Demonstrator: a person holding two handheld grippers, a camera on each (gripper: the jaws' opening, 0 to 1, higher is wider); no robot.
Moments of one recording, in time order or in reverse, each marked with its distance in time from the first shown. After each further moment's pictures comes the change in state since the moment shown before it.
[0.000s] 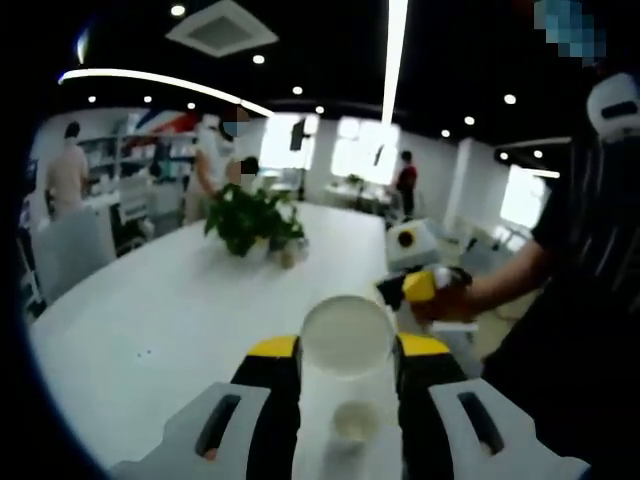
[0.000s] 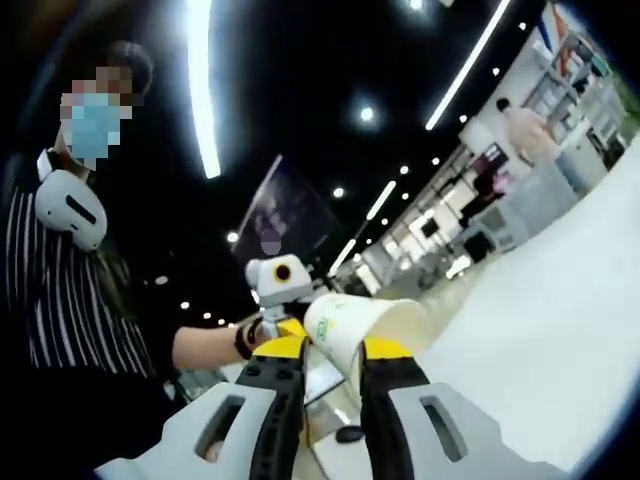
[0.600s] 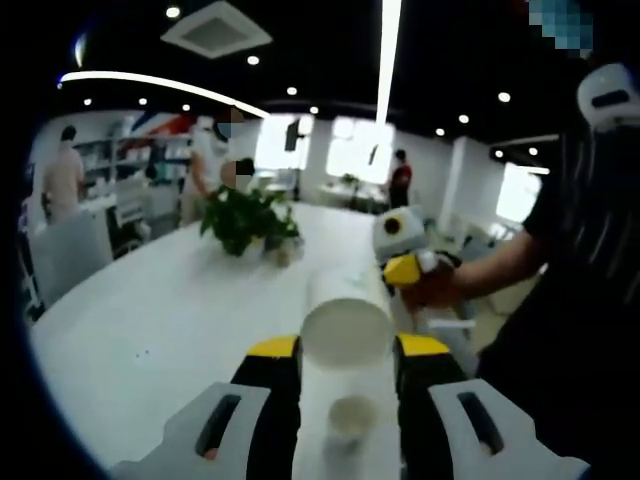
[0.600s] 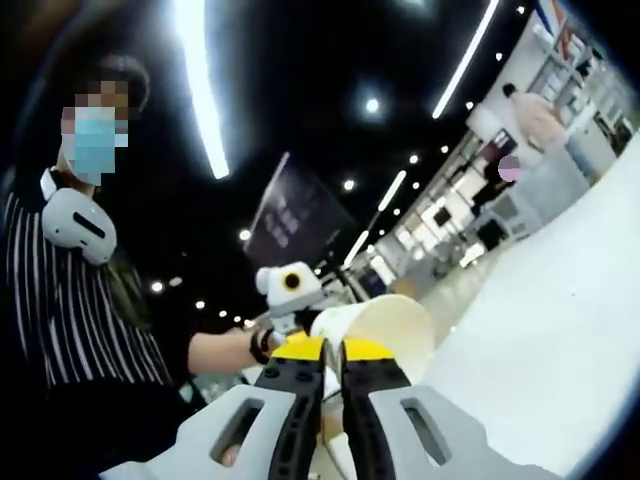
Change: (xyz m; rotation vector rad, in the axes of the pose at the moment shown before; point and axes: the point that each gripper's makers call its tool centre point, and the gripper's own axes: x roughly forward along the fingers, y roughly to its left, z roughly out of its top) left arm -0.005 -0.005 -0.008 0.018 0.005 -0.013; right arm 0.007 0.008 0.003 0.043 0.038 0.056
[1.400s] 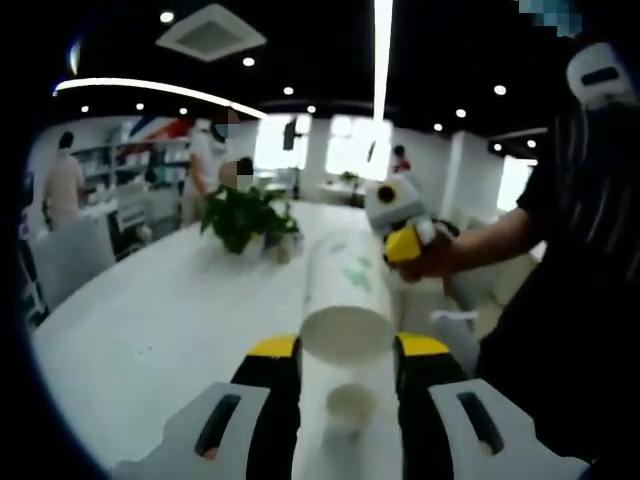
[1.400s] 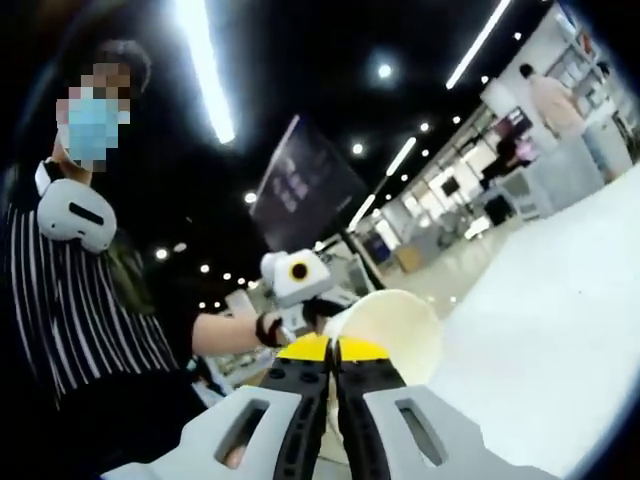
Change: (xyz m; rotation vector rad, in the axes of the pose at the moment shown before) left arm -0.008 -0.007 -0.023 0.036 0.011 0.020; right arm 0.013 0.016 -0.011 -0.055 0.209 0.003
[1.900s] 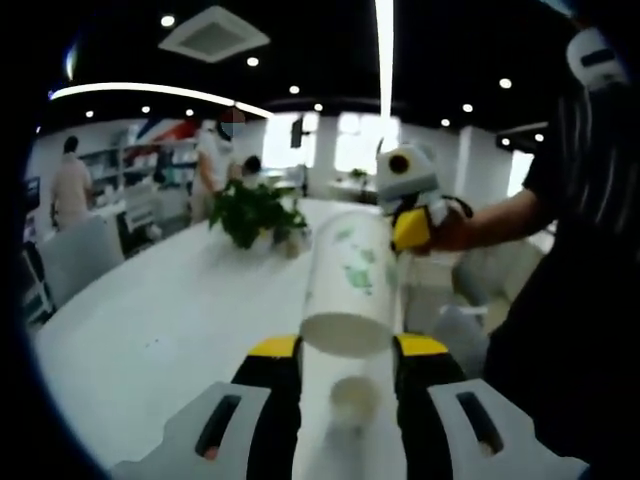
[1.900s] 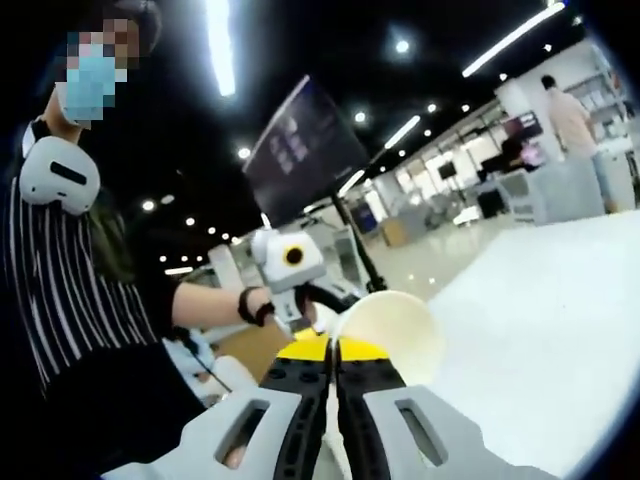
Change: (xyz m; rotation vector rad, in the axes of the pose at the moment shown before) left arm 0.001 -0.002 -0.014 -0.001 0.000 0.038; right arm 0.006 0.004 -0.010 -0.119 0.153 -0.063
